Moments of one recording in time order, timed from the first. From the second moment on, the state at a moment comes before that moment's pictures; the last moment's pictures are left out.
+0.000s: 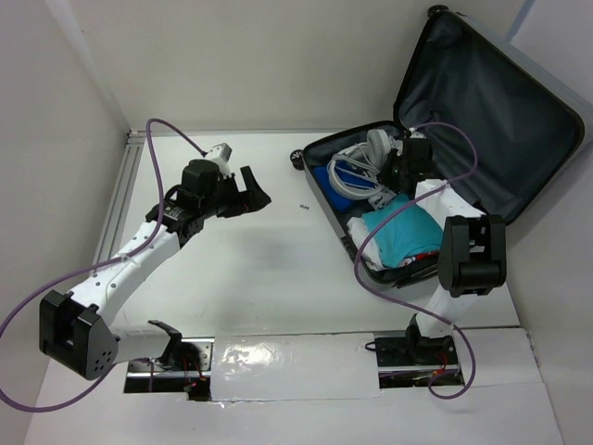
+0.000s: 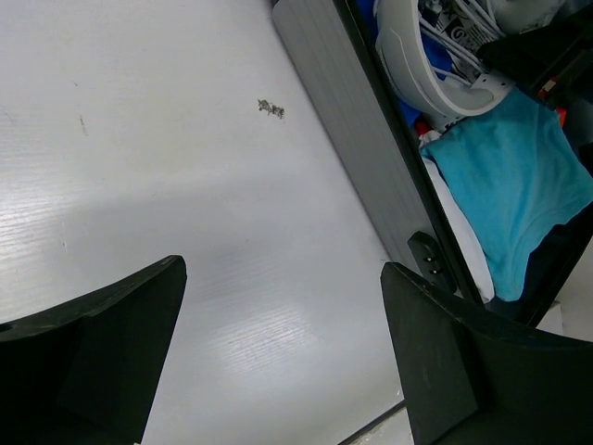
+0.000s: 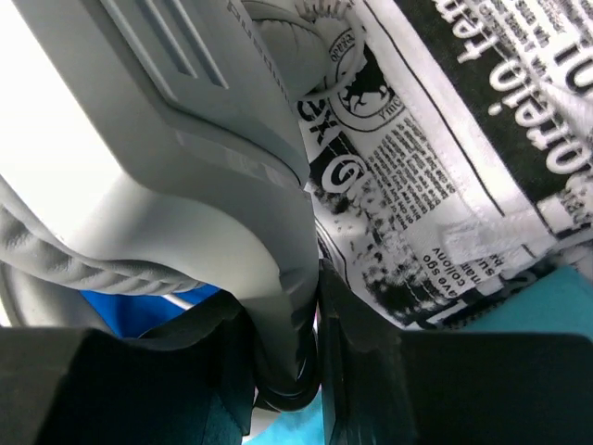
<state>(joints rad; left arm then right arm) -0.42 1.25 1.05 -0.33 0.12 -0.61 0.03 1.71 1.18 -0.13 -0.07 0.34</state>
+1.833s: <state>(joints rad) -0.42 1.37 1.12 -0.38 0.14 -0.61 0.03 1.75 1.95 -0.45 0.20 -0.10</state>
